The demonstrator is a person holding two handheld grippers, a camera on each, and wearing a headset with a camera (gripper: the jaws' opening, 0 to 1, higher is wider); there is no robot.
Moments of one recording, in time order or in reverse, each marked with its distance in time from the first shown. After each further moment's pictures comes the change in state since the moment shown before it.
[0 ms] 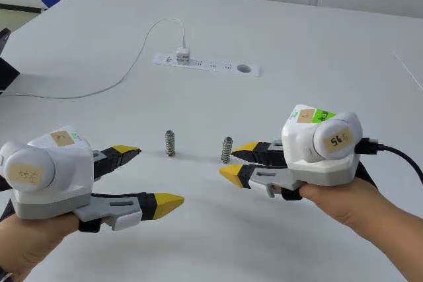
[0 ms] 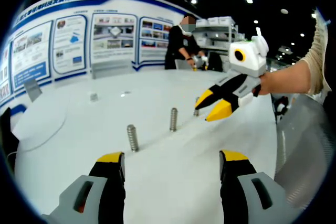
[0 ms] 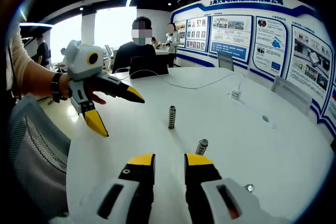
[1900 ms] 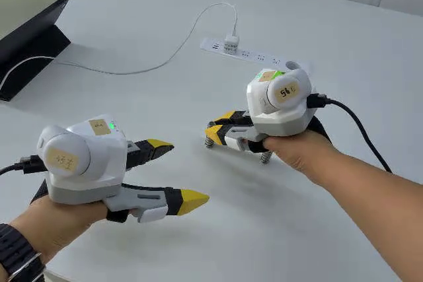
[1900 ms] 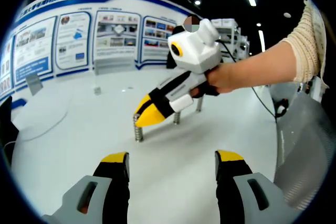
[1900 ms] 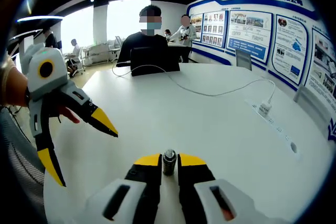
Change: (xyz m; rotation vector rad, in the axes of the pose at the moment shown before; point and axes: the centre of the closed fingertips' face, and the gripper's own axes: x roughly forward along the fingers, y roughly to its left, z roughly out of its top) left arm -0.006 0.007 -0.016 -0.033 -0.004 0.004; right arm 0.127 -0.004 0.045 -0.070 0.055 0.118
